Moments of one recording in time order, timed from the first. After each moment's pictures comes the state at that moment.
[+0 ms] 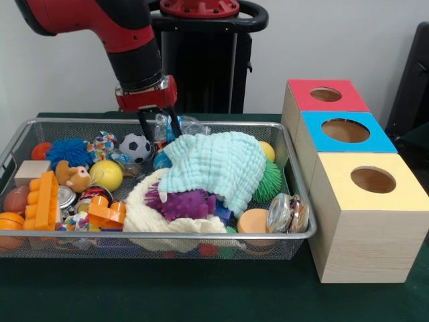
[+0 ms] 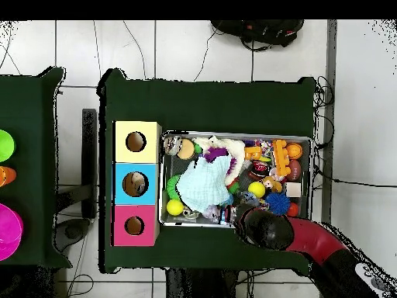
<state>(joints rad) -0.94 -0.59 0.43 2.01 -0.44 0.39 1.63</state>
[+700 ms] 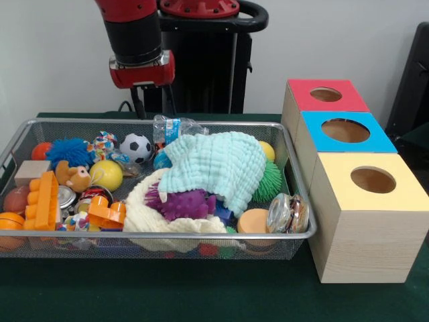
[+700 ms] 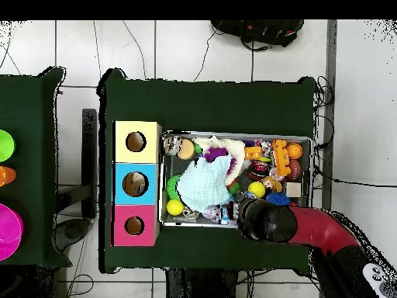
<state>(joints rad) -0.87 -0.75 0.43 1.98 -0.41 0.56 1.63</state>
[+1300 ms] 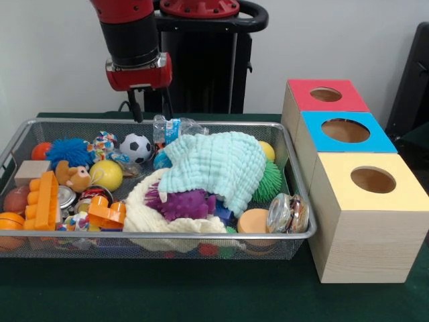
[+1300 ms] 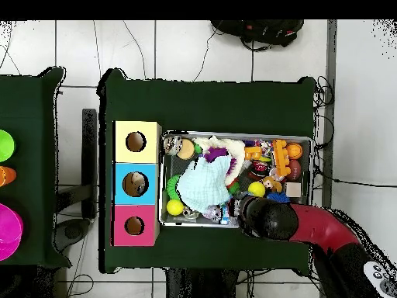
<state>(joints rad) -0.87 -0.73 0.43 1.97 -0.41 0.55 1.63</state>
